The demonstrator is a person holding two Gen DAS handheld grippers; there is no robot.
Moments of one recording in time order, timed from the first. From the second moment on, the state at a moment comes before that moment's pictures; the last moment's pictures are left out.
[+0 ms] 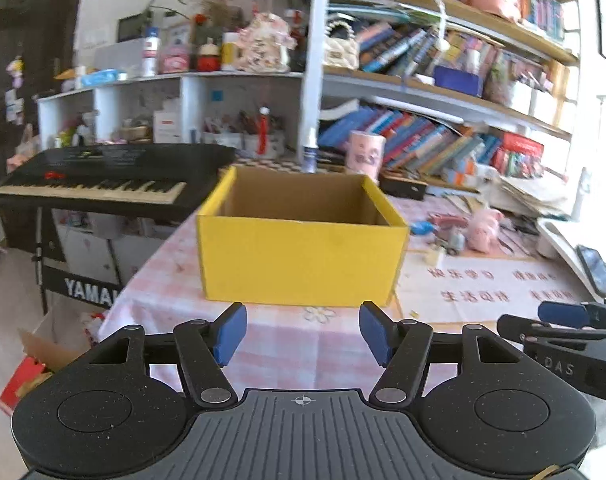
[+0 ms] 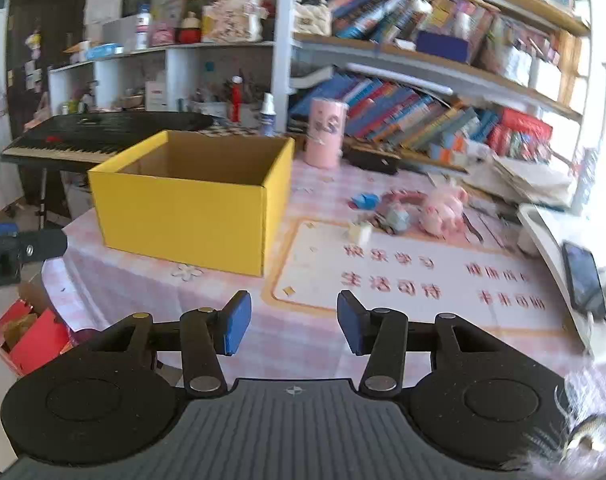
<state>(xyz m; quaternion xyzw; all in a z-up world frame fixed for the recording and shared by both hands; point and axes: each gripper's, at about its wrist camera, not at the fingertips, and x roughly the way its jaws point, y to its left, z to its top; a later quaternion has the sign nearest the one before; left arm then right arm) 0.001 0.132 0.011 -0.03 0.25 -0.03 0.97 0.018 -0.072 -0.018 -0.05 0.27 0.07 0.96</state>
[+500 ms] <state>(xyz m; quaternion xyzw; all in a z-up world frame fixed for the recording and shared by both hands) 0.028 0.077 0.004 -0.01 0.27 -0.12 0.96 0.019 -0.110 -0.022 -0.04 0.29 0.01 0.96</state>
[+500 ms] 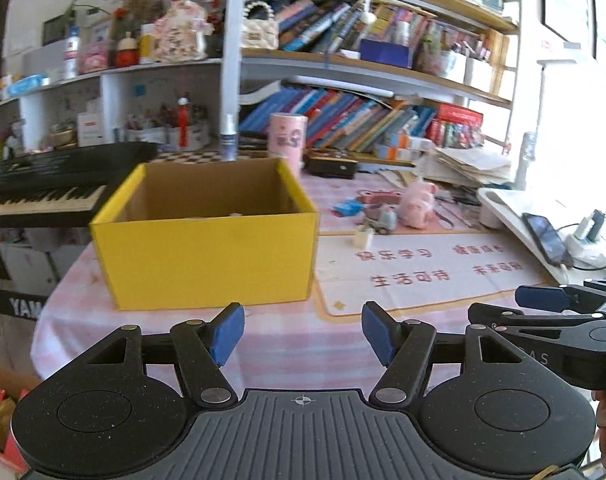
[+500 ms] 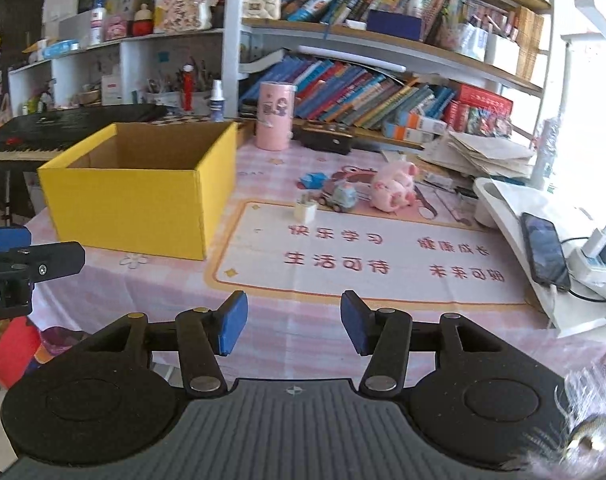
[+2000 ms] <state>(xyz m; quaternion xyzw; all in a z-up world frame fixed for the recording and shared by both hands) 0.218 -0.108 -0.032 0.00 0.34 -0.11 0.93 0.210 -0.294 -0.050 -0.01 0.36 0.02 0.93</state>
